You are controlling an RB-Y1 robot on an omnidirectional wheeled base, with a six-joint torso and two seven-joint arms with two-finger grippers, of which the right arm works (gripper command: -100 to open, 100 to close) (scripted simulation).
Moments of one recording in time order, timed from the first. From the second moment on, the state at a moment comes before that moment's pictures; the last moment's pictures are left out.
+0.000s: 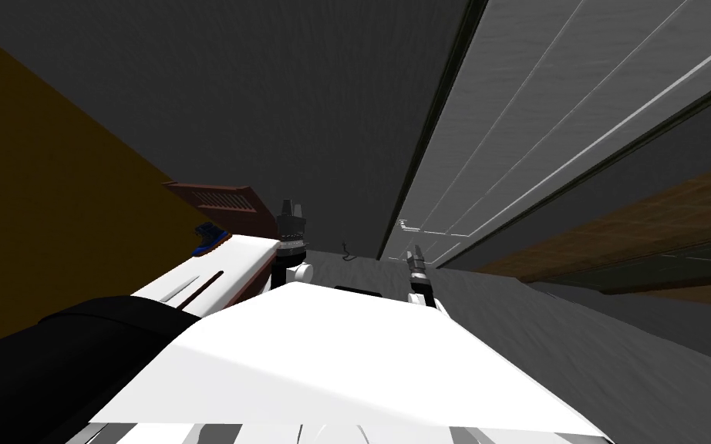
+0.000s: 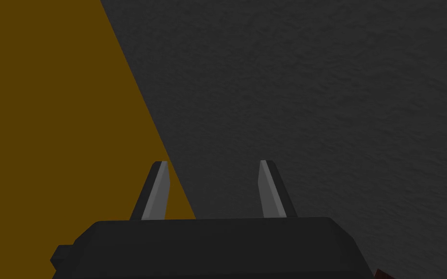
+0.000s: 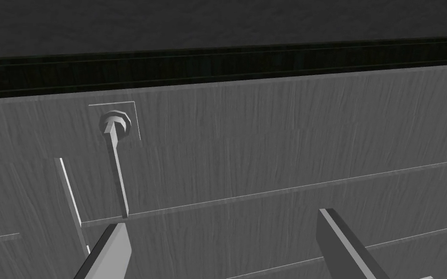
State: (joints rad) arm 0.19 -0.23 0.02 -1.22 -0.10 -0.74 -0.11
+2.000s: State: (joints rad) arm 0.06 -0.31 0.03 -0.76 -0.15 -0.86 -0.21
